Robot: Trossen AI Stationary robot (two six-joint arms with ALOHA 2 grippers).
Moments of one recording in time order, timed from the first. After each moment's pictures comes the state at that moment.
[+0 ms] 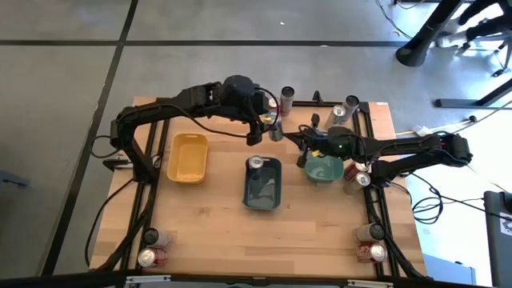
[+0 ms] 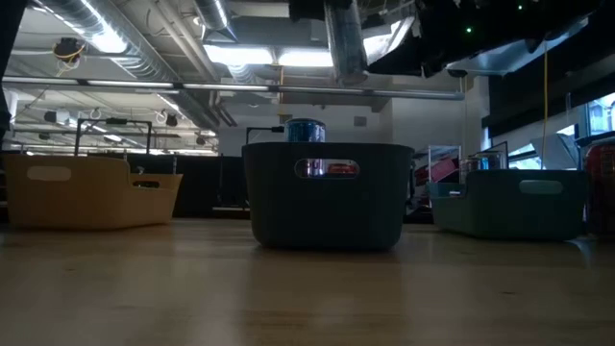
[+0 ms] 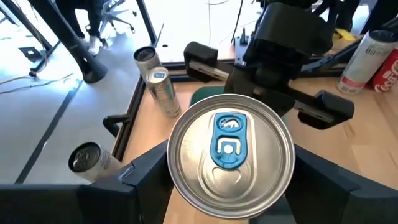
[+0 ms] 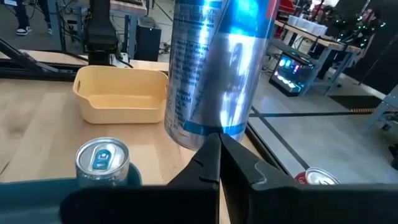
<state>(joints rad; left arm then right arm) 0.21 1.70 1.85 -0.69 0.03 0.19 -0.10 1.13 0.64 0.32 0.25 -0.19</state>
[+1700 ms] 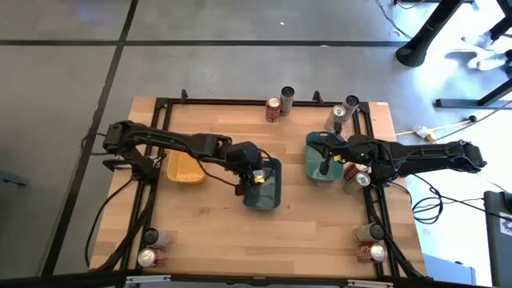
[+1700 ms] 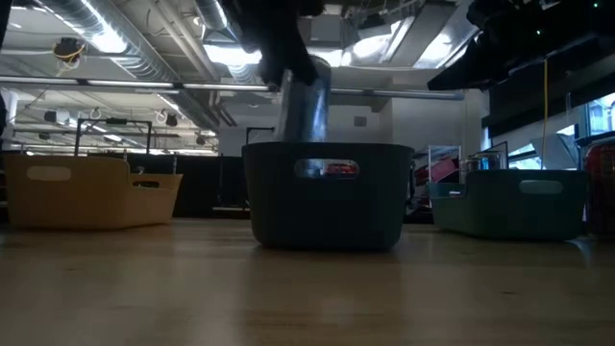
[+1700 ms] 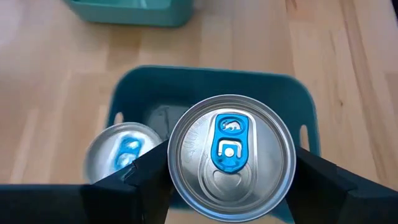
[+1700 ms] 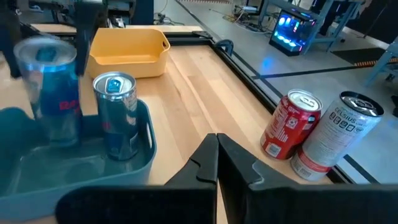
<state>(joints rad) -0.05 1.64 1.36 -0.60 -0.02 -0.07 -0.03 0.75 0.50 -0.07 0.33 -0.02</state>
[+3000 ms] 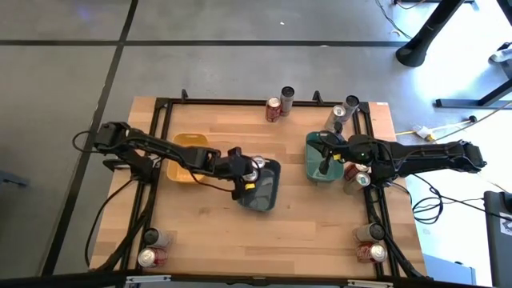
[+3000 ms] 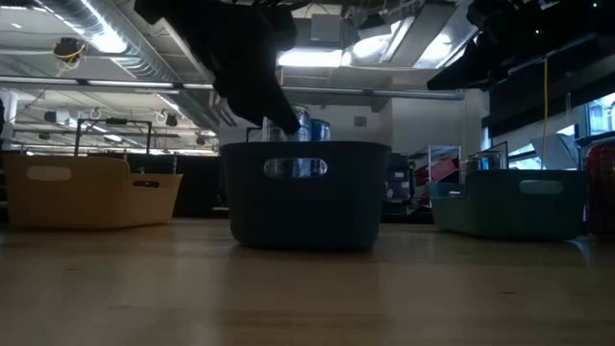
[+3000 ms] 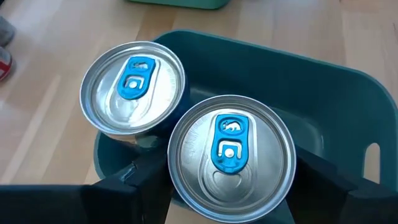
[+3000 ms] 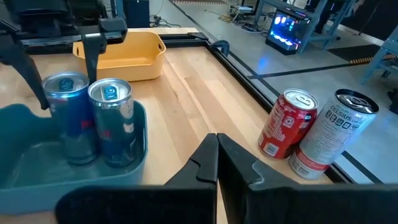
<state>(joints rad) -0.11 1.58 1.02 -0.26 -0.23 -0.18 -0.03 0.75 0.50 -0.06 0.35 0.00</state>
